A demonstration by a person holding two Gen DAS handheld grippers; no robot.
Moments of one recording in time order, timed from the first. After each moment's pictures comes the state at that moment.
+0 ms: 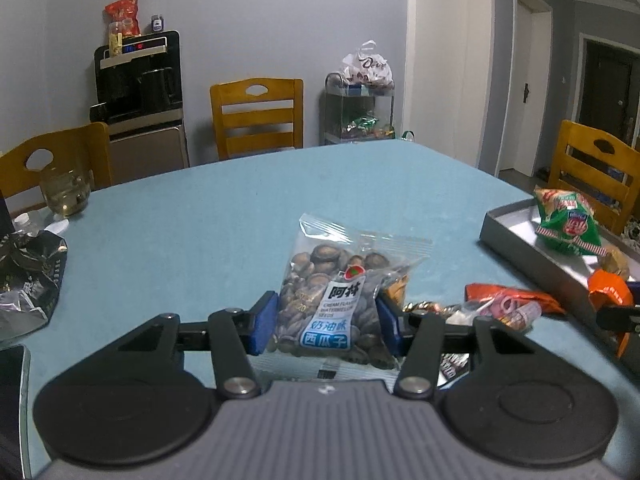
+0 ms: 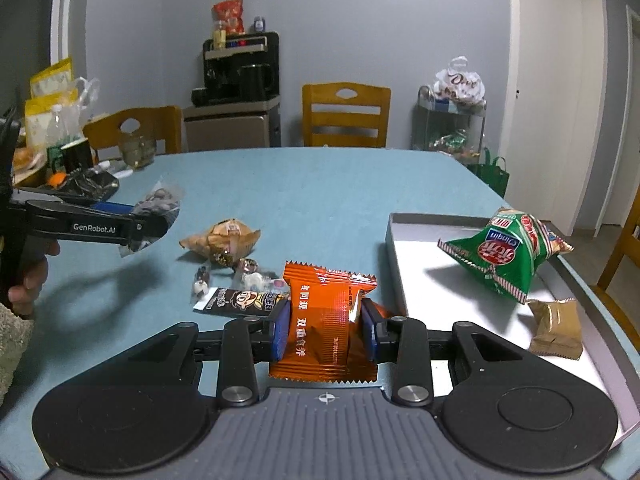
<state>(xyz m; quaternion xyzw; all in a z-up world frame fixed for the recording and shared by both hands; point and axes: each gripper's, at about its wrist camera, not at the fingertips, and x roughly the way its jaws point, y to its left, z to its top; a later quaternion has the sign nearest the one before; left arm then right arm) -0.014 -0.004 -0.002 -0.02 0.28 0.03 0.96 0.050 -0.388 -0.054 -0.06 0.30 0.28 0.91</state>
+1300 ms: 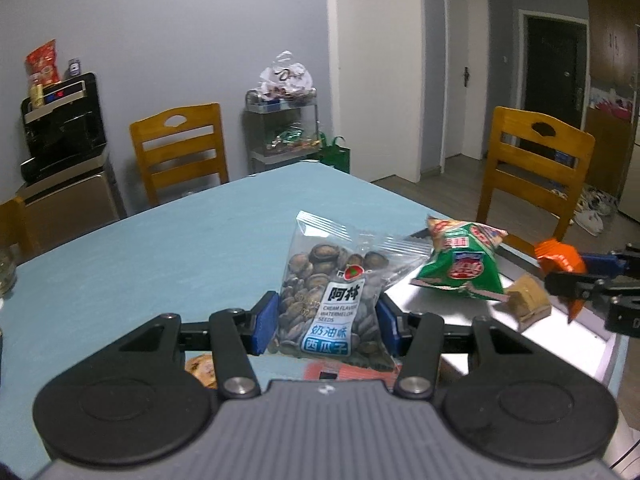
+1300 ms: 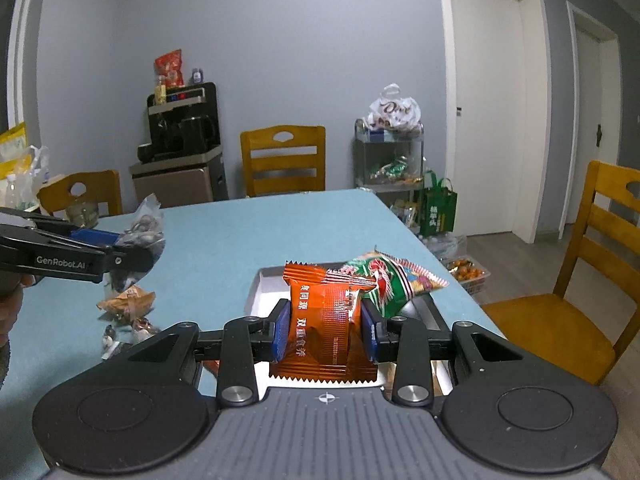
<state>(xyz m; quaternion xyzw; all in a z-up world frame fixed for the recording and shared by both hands) 0.052 -0.160 0.061 0.04 0.28 -0.06 0.96 0.102 -0.505 -0.034 -0.01 0.26 0.23 0.94</state>
